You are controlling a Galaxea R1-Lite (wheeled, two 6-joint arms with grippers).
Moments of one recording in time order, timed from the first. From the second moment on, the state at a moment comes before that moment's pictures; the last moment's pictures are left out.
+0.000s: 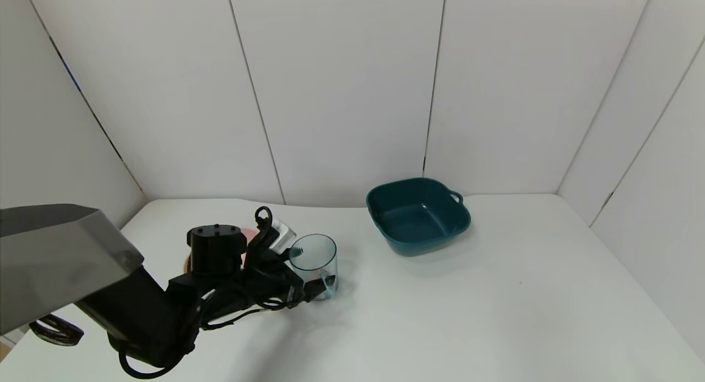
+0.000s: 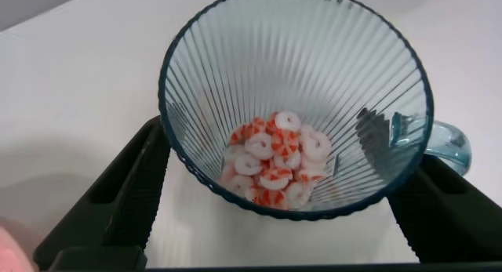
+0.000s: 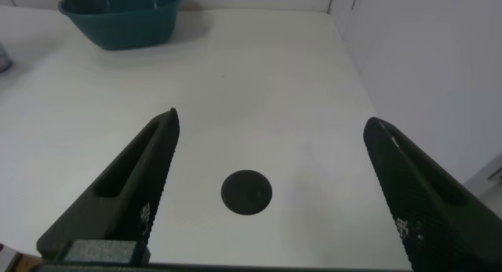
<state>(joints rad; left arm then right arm) -0.27 2.10 -0.62 -1.08 -0.41 0.23 0.00 0.00 0.00 0.00 0.00 -0.01</state>
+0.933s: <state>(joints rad) -0.28 2.20 -0.57 -1.26 -0.43 0.13 0.00 0.00 0.00 0.00 0.00 -0.01</state>
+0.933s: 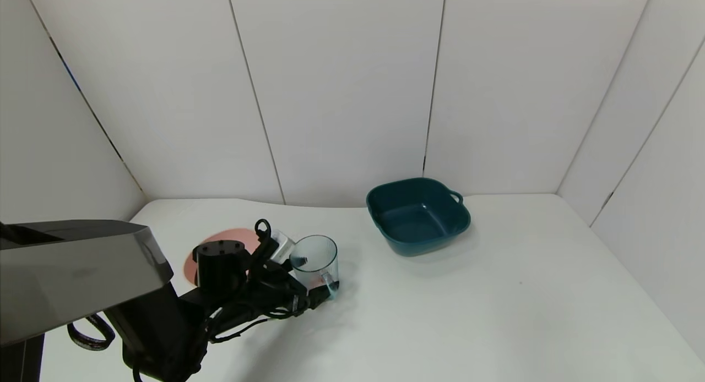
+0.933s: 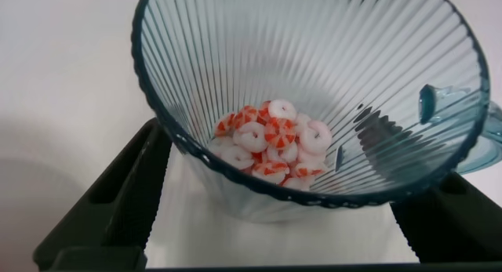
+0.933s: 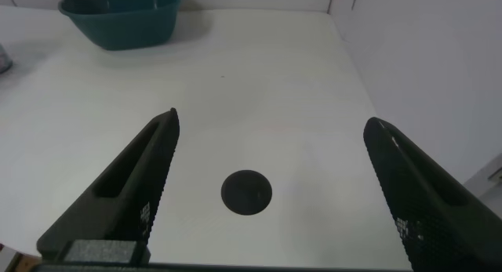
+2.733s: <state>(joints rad) -0.32 1.90 -0.77 -0.67 -0.32 0.13 0.00 0.00 0.00 0.00 0.00 -0.01</state>
